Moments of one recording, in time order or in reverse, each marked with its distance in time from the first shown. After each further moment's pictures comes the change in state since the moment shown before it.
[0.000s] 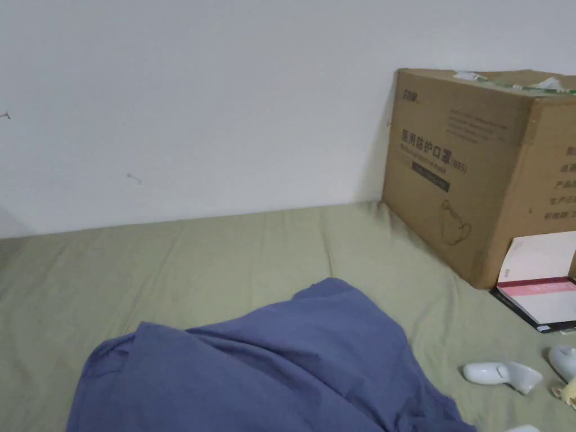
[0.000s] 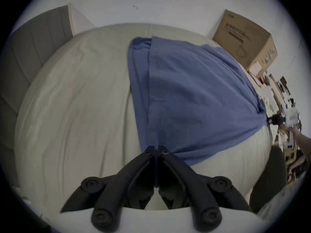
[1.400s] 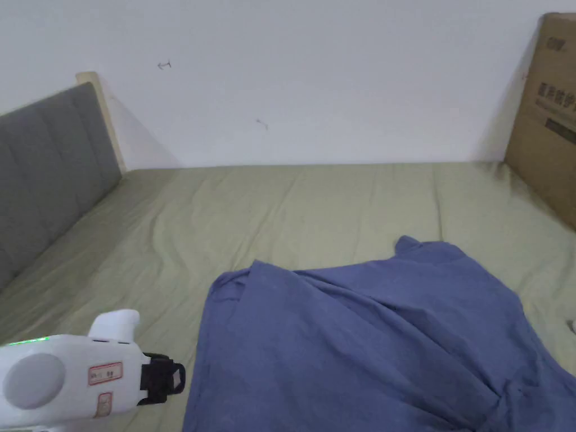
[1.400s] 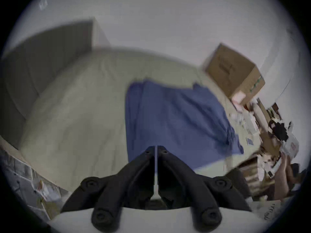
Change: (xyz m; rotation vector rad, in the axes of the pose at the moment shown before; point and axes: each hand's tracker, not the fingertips) left arm 0.029 -0.022 0.124 0.103 -0.078 0.221; right arm -0.142 -0.057 0.176 0.802 0.064 0.052
